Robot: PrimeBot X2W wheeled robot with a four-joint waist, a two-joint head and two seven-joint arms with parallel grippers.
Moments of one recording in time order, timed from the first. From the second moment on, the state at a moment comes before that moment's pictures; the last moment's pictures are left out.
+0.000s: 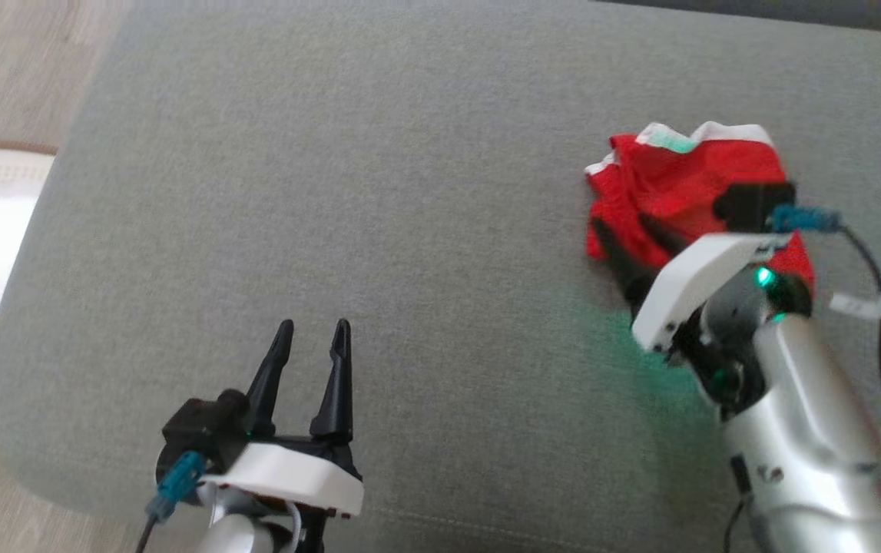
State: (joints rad) left arm 0.00 0.05 -0.37 0.07 -0.36 0.10 -0.25; right arm -0.46 -0.08 0.15 0.40 0.44 0.13 0.42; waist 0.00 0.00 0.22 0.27
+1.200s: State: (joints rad) left arm 0.07 0.05 -0.21 0.08 -0.22 0.02 -0.25; right arm -0.32 -0.23 0.04 0.39 0.24 0.13 -0.02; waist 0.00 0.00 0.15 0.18
